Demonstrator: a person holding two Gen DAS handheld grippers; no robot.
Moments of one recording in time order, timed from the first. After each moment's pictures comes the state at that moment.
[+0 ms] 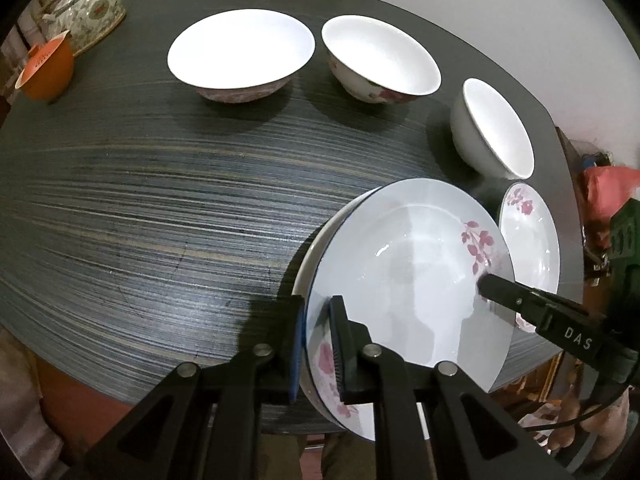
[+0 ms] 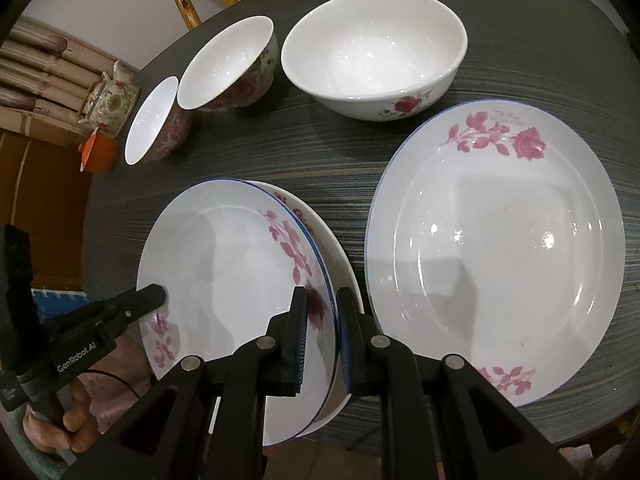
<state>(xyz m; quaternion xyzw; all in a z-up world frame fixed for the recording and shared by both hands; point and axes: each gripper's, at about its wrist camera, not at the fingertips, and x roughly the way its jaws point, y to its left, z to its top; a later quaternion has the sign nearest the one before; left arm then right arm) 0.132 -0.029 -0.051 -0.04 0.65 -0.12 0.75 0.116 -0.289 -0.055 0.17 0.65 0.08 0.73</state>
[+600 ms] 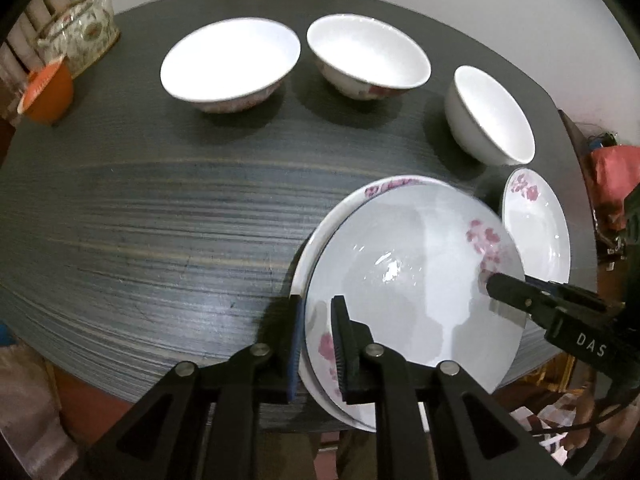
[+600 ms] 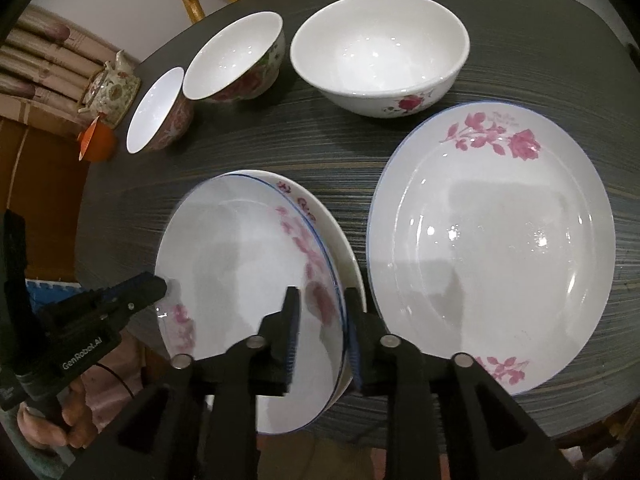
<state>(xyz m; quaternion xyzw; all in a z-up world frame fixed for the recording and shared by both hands) 0.131 -0.057 -0.052 0.00 0.64 -0.11 0.76 0.115 -0.280 -0.049 0.15 0.66 0.08 0.73</state>
